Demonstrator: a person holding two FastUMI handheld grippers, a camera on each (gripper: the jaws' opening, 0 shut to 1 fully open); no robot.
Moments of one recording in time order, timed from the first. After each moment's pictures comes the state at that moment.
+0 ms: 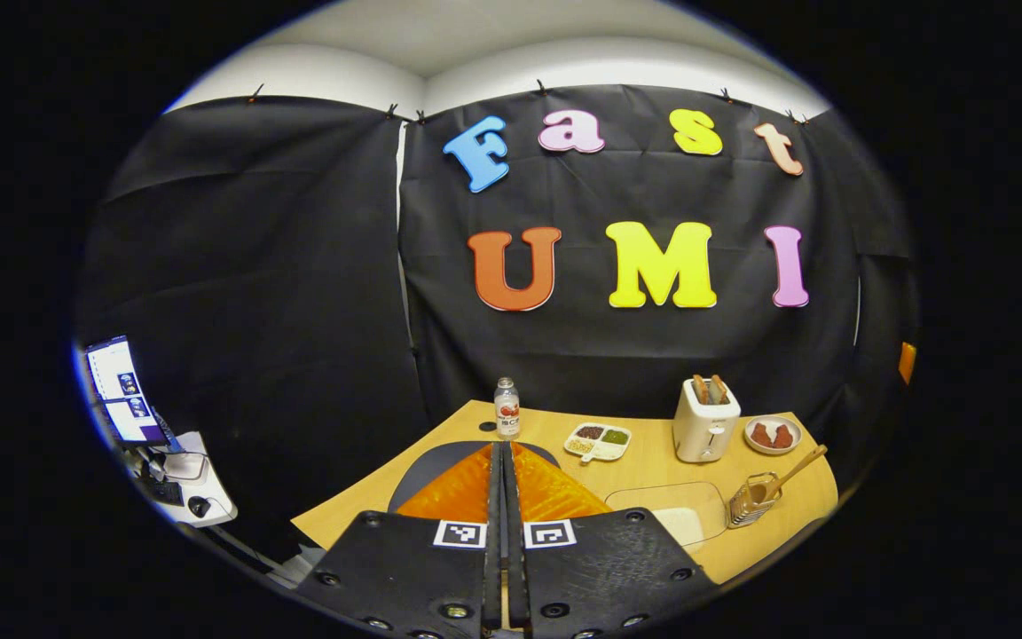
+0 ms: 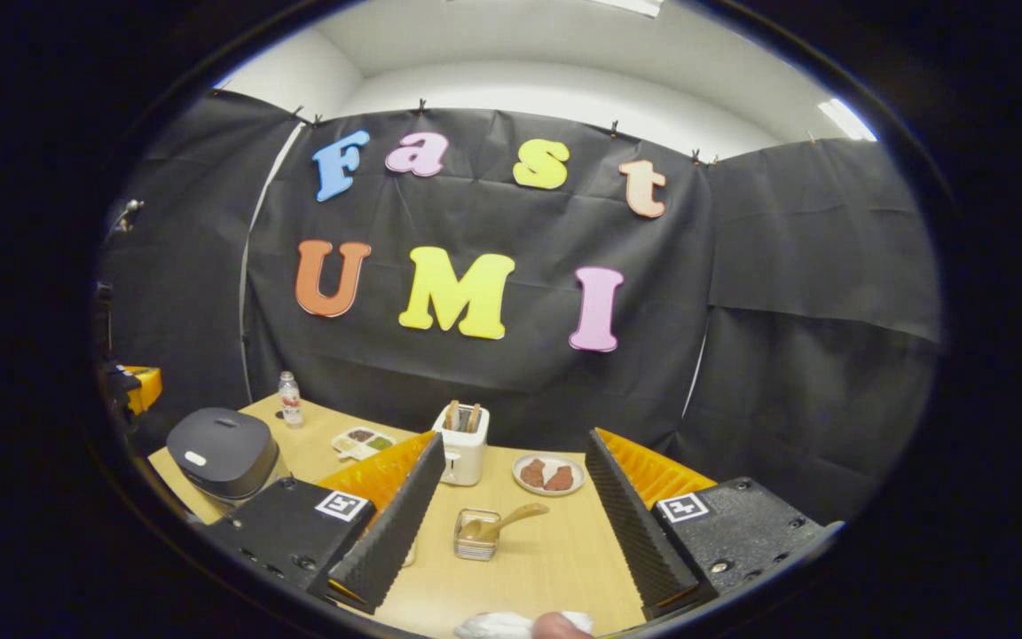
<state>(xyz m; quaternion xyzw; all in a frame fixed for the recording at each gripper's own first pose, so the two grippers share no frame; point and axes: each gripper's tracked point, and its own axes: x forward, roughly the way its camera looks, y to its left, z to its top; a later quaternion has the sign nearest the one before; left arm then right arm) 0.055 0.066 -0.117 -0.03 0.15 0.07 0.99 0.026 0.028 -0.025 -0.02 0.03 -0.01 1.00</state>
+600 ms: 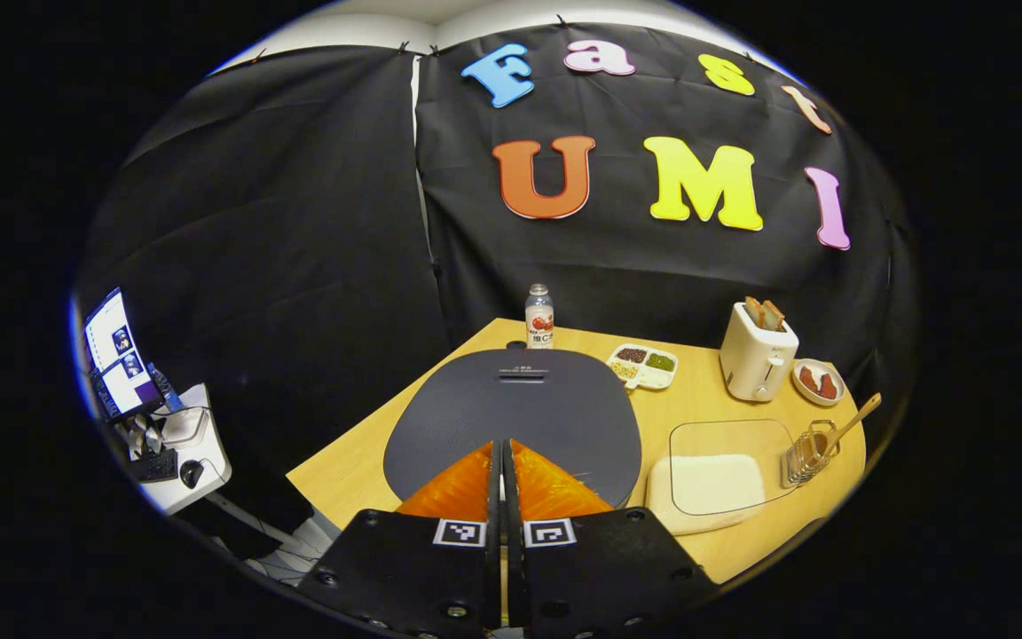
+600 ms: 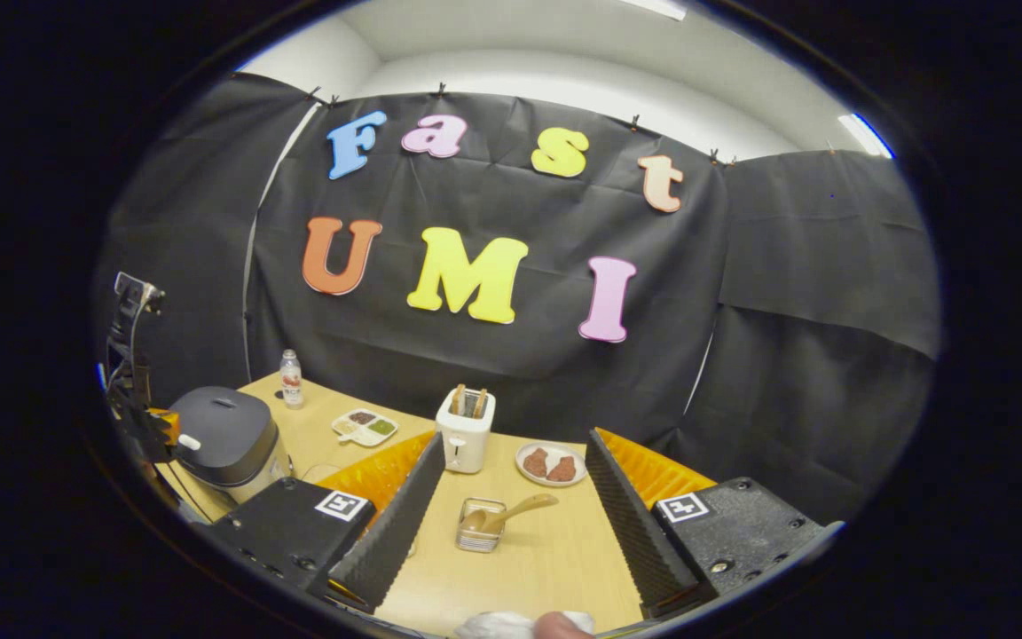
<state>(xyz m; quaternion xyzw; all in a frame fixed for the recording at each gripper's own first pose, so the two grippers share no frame) 0.062 0.089 -0.252 -0.04 0.27 0.09 0.96 0.030 0.051 -0.038 -0.05 0.05 0.00 1.00</state>
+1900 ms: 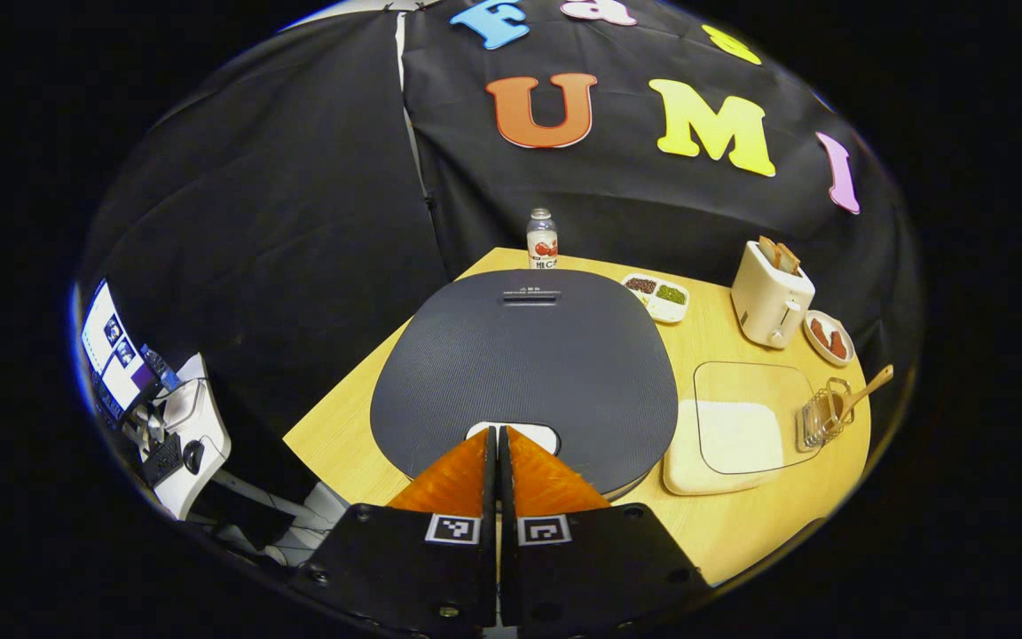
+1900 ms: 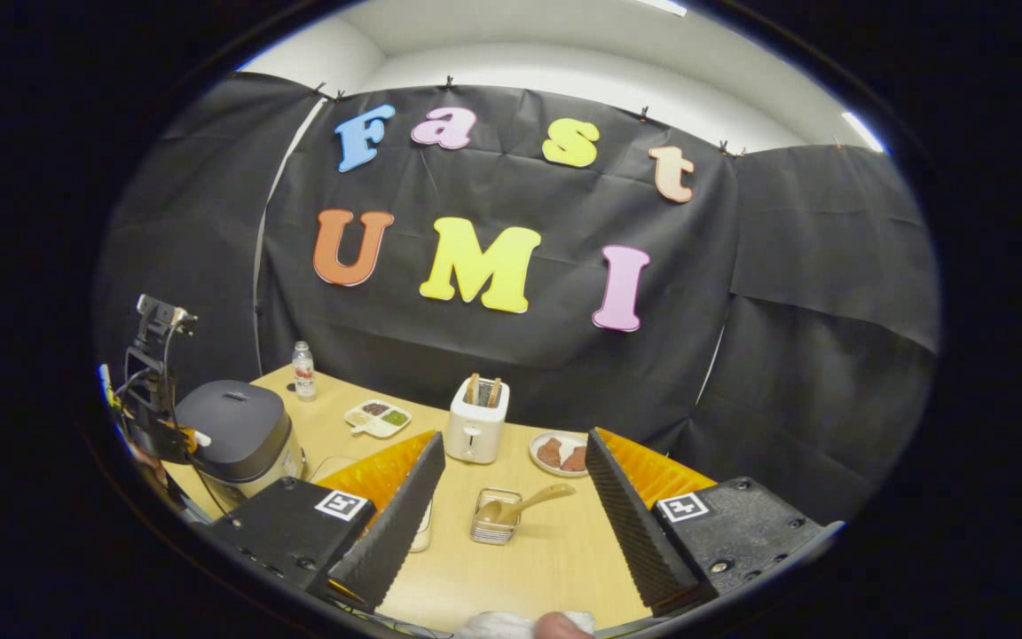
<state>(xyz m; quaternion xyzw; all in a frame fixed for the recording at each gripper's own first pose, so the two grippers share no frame) 0.050 0.092 -0.299 -0.04 0.39 0.07 0.92 0.028 0.067 -0.049 -0.04 0.06 0.02 1.00</state>
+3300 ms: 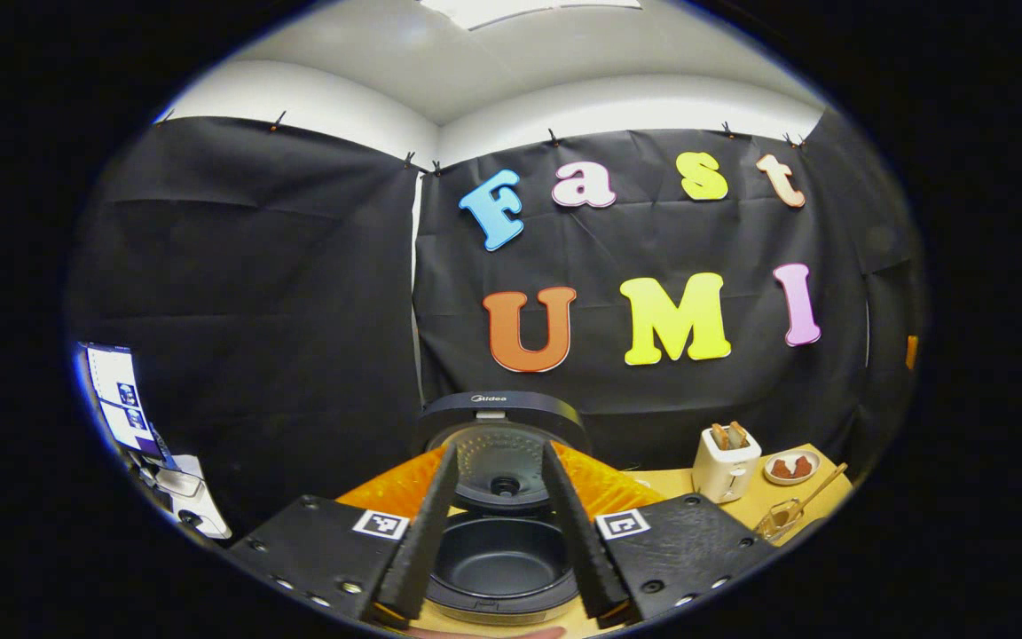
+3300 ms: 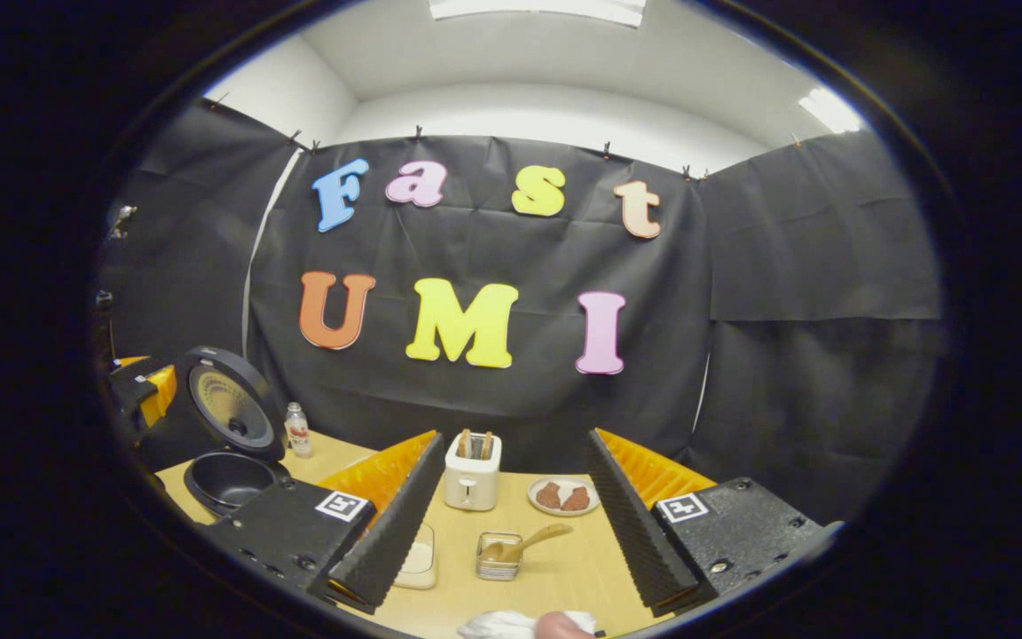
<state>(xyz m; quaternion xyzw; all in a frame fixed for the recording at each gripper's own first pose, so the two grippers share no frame) 0.071 0.083 -0.080 -0.03 0.02 0.08 1.00 0.028 0.043 -0.015 0.01 -0.04 -0.01 1.00</state>
